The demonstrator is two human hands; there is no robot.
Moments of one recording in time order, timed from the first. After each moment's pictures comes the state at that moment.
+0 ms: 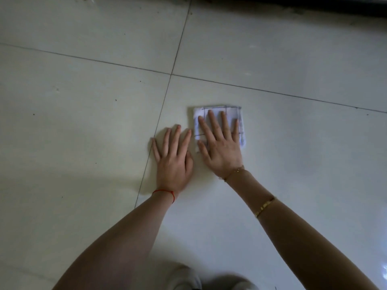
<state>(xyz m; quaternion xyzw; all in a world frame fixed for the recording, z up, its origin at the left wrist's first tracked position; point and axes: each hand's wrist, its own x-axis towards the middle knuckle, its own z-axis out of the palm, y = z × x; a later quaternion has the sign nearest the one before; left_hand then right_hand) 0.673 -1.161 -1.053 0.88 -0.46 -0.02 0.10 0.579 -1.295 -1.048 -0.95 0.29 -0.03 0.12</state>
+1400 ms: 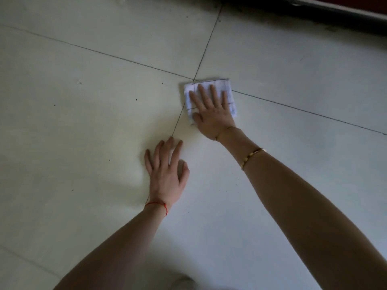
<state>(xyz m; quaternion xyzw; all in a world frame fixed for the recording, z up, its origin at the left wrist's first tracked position) 0.694 -1.122 -1.053 0.92 -0.38 -0.03 0.10 0.703 -1.340 -1.037 -0.97 0.20 0.10 0.12</state>
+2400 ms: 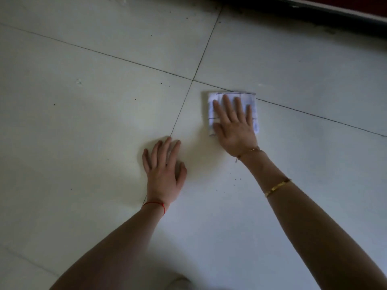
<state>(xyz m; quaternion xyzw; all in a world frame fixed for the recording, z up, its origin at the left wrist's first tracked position) 0.695 -1.122 -1.054 0.92 -0.37 -0.02 0.11 0.634 -1.356 -1.049 -0.96 0.24 0.02 0.15</state>
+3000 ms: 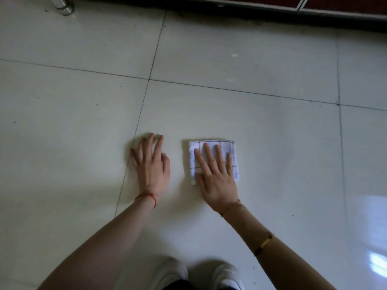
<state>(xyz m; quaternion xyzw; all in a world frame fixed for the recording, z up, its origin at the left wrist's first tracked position) 0.653 -1.145 -1.048 0.91 -0.39 -0.05 0.15 0.477 -1.235 -1.038 -0.93 0.33 -0.02 0.17</state>
